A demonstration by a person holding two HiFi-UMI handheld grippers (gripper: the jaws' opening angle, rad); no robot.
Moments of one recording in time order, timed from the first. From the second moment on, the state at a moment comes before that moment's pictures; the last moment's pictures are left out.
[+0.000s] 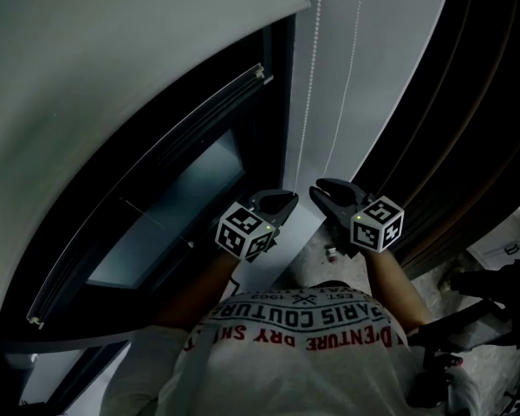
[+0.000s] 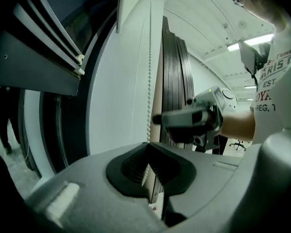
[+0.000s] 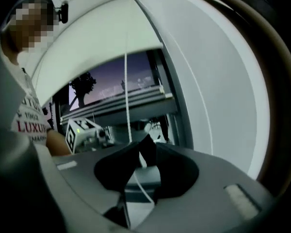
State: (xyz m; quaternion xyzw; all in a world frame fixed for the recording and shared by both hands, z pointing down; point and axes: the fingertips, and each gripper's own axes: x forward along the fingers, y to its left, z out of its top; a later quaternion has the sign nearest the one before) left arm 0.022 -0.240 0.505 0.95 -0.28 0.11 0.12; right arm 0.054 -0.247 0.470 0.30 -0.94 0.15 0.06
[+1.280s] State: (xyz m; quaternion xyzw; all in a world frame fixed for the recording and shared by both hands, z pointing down) left arm 0.021 -0.233 0.562 0.94 -0.28 0.16 0.15; right arm 0.009 -0.255 0.399 0.28 -0.96 0.06 0.04
